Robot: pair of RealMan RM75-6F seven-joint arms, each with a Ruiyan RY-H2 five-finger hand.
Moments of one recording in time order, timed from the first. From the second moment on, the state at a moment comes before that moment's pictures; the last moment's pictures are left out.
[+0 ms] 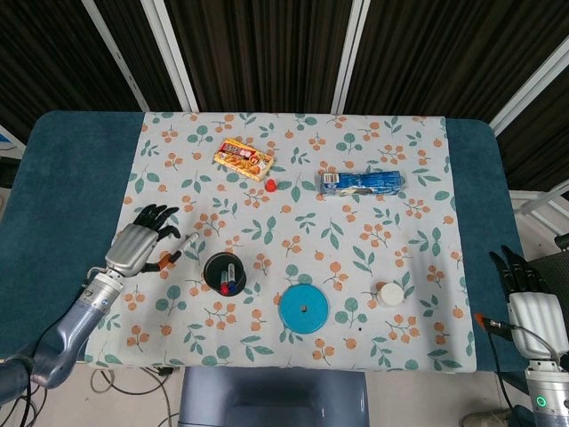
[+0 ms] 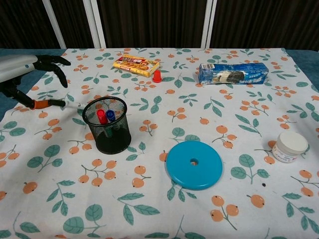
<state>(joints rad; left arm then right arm) -0.59 -1.45 -0.06 -1.23 1.50 1.08 -0.16 0.06 -1.17 0.09 -1.59 -1.51 1.54 -0.08</state>
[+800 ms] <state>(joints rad) -0.23 -1.11 0.01 -1.75 1.44 1.50 0.19 0.06 -1.17 0.09 -1.58 -1.51 1.55 -0.09</state>
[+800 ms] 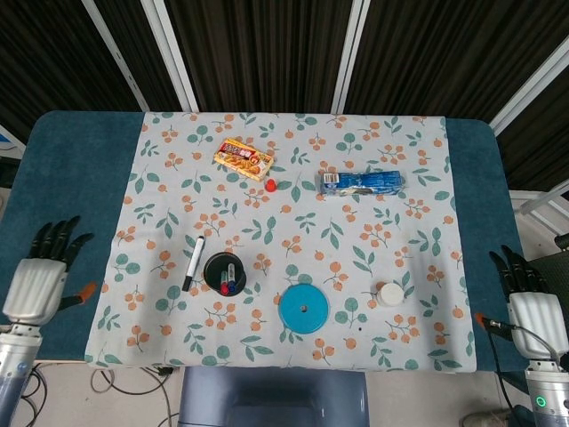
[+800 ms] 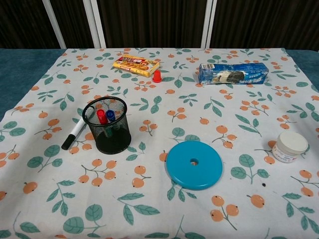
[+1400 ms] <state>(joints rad) -0.14 -1.12 0.00 -1.65 1.44 1.55 0.05 0.06 -1.17 0.09 -1.58 -1.53 1.55 -0.09</state>
